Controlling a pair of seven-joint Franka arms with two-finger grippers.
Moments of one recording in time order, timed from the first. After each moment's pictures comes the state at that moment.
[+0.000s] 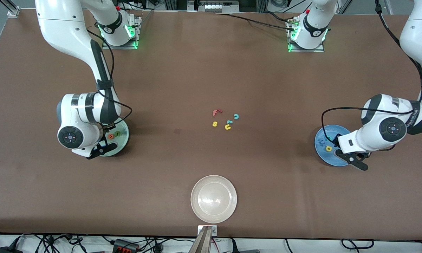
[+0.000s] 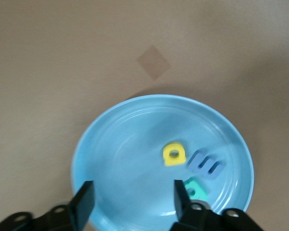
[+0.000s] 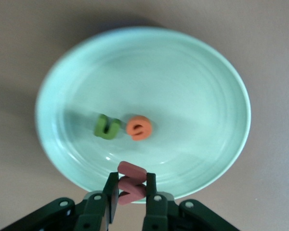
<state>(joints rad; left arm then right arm) 0.64 0.68 -0.70 -1.72 0.67 2.10 0.23 0.48 0.66 -0.41 -1.67 0.08 1.90 -0.37</state>
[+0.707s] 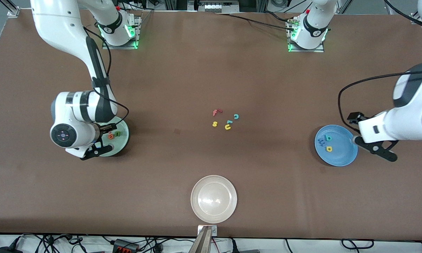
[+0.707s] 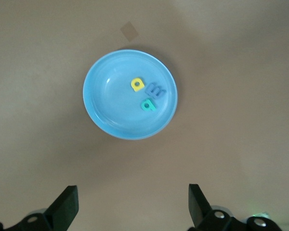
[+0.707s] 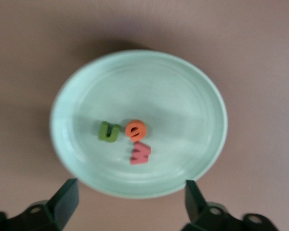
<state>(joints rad) 0.64 0.61 -0.95 -1.33 0.56 1.38 0.22 0.48 0.60 -0.41 -1.61 0.09 1.85 -0.26</state>
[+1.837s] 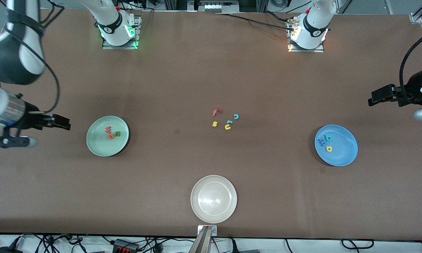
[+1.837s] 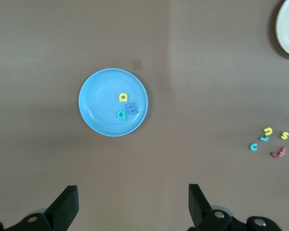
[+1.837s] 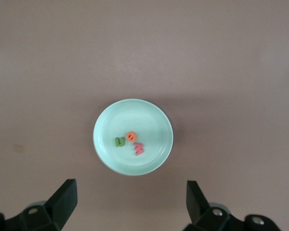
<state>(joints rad) 0.30 0.15 -0.30 -1.45 -0.01 1.52 -0.05 0.26 0.31 -0.33 -1.44 0.13 1.67 0.02</state>
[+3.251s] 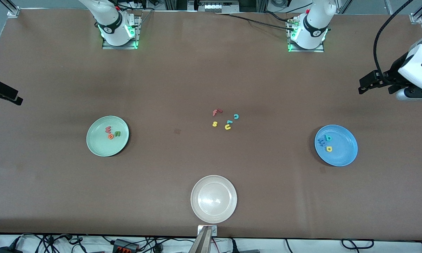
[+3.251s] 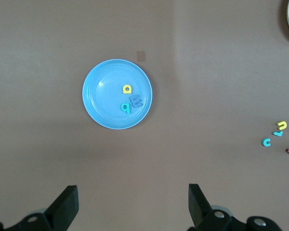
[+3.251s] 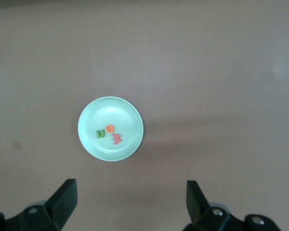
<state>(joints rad) -0.01 -0.03 -0.01 -1.70 -0.02 1.64 -0.04 -0.04 0.12 -0.07 -1.47 0.02 1.61 -0.01</state>
